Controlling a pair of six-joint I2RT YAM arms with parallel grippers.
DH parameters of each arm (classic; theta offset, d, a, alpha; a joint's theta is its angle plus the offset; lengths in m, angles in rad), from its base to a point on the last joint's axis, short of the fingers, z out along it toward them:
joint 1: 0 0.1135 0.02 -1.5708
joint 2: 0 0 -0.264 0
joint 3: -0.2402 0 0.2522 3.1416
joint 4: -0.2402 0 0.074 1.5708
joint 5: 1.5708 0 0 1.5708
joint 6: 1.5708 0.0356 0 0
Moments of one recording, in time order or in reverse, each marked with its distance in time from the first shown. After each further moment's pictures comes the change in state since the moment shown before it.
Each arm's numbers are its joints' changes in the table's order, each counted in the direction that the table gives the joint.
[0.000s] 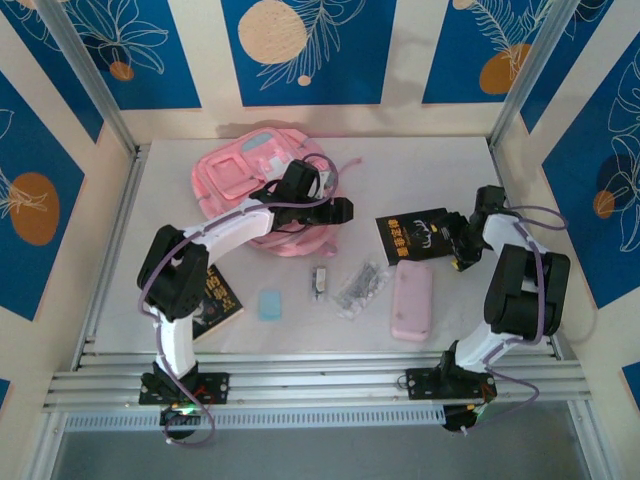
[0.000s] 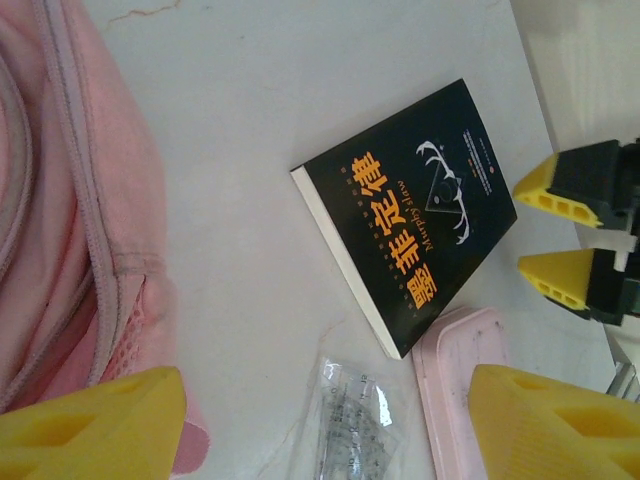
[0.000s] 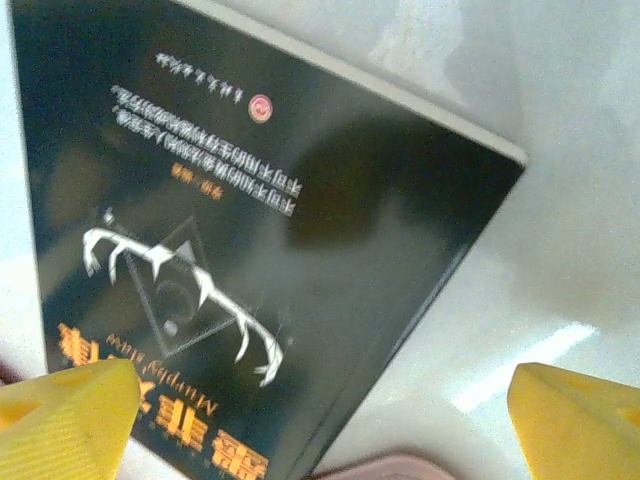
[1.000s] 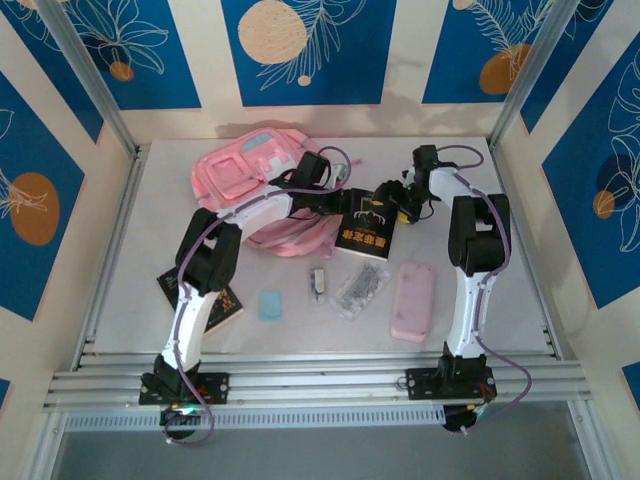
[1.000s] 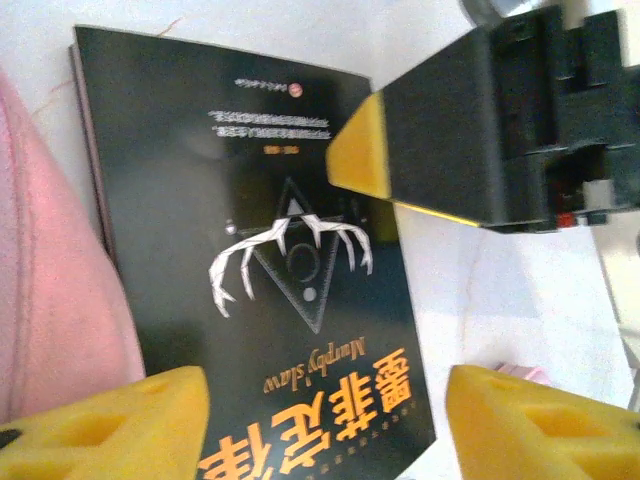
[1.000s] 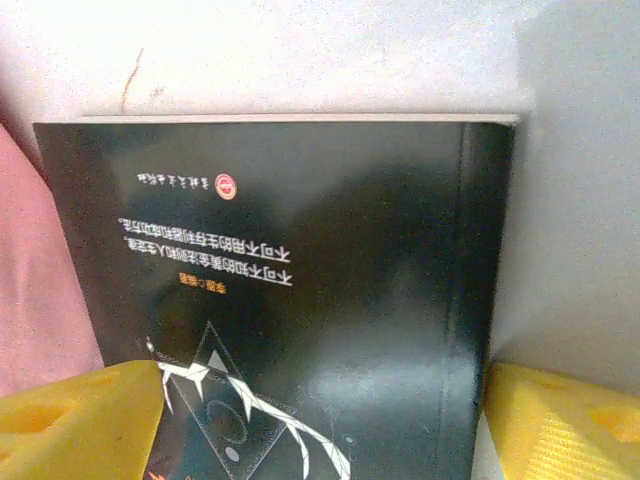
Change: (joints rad) left arm 0.044 0.331 -0.322 -0.038 0.114 0.067; right arm 0.303 0.526 -0.627 -0.108 -0.177 -0.356
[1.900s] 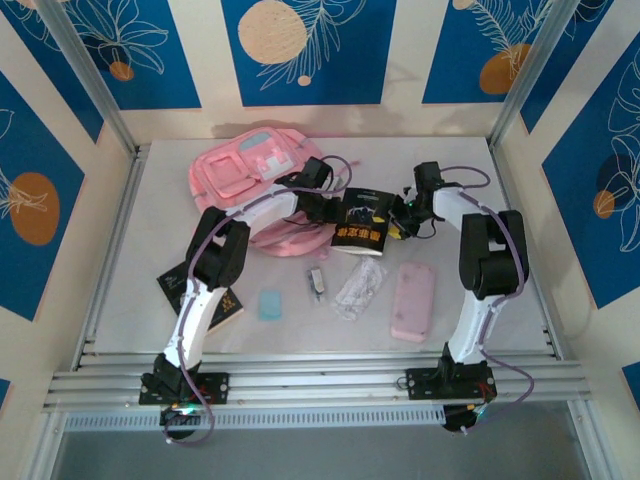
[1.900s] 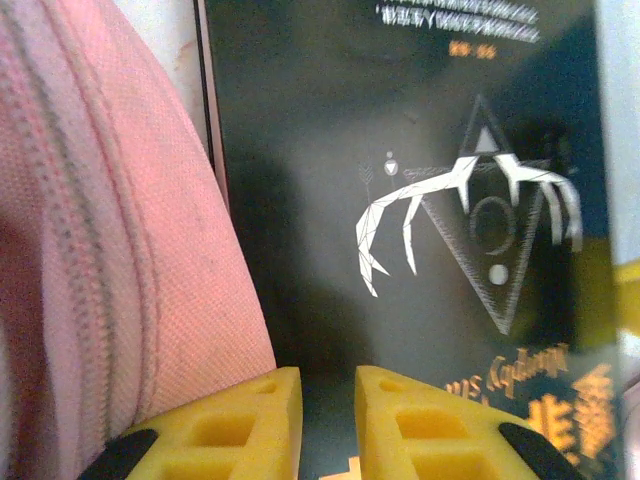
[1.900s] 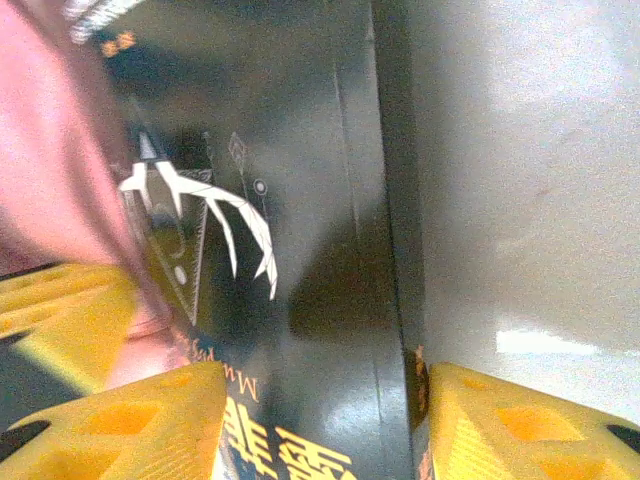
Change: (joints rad) left arm -0.006 0.101 -0.099 -0.218 -0.109 0.066; right arm 0.039 -0.267 0.340 0.146 -0.107 0.192
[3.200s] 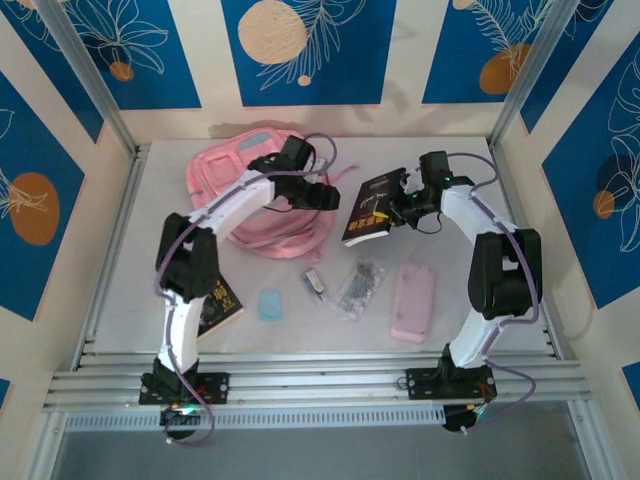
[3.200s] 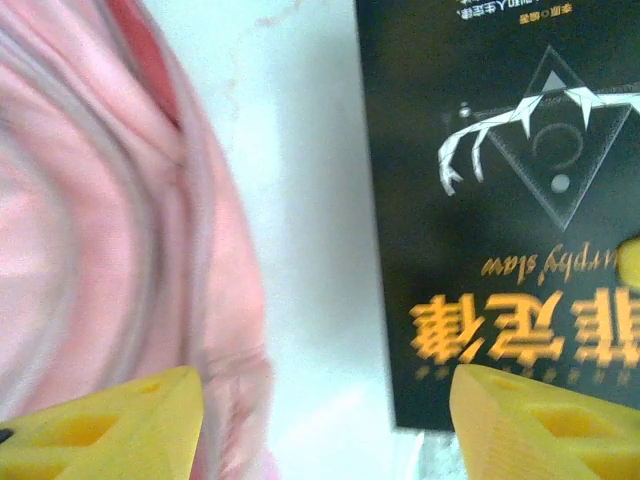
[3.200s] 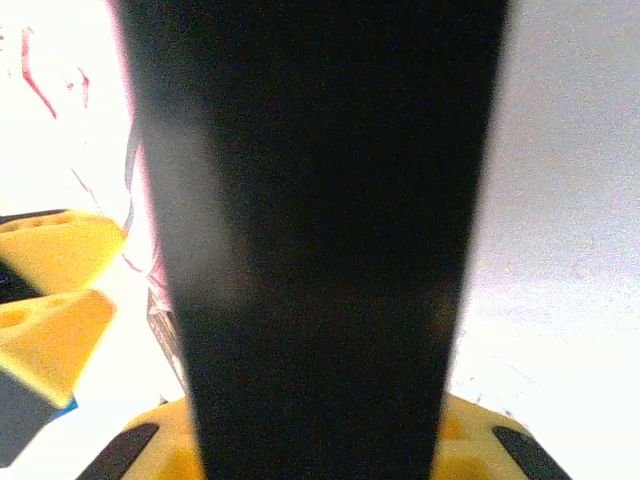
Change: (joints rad) left arm 0.058 -0.291 0.043 -0.221 -0.063 0.151; right arm 0.002 -0.167 -0.011 -0.098 -0.119 -0.065
